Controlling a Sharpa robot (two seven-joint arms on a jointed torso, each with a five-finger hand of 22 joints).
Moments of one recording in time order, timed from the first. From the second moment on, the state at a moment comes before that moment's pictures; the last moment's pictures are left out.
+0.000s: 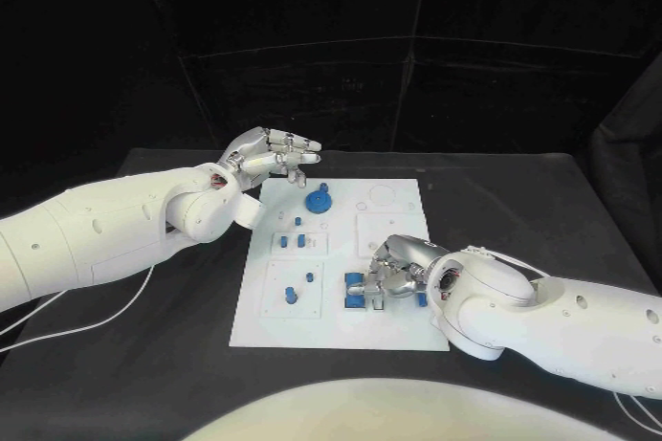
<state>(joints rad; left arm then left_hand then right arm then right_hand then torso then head) 1.22 -0.77 -0.12 1.34 -0.14 -0.08 0.40 1.30 -0.04 0.39 -0.15 0.05 0.94 0.20 0.17 0.07 0.98 0.13 0.37 0.08 1.16 0.04 0.98 0.54 0.17 1.16 0.13 0.57 0.73 0.98 -0.82 -0.06 1.86 -1.42 -0.30 -0.64 1.10 -0.10 -0.14 0.28 0.16 0.96 0.08 0.43 0.38 1.25 0.00 0.86 0.87 1.46 -0.08 1.39 1.24 0.11 1.40 0.04 1.32 1.02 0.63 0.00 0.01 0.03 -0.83</state>
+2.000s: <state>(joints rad) 1.22 -0.77 -0.14 1.33 -0.14 -0.08 0.39 1.30 -0.04 0.39 -0.16 0.05 0.94 0.20 0.17 0.07 0.98 0.13 0.37 0.08 1.15 0.04 0.98 0.54 0.17 1.16 0.13 0.57 0.73 0.98 -0.99 -0.06 1.87 -1.56 -0.19 -0.65 1.26 -0.03 -0.18 0.22 0.30 0.97 0.07 0.41 0.40 1.30 -0.01 0.94 0.96 1.46 -0.08 1.41 1.29 0.09 1.41 0.03 1.35 1.09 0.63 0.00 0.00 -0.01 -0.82</state>
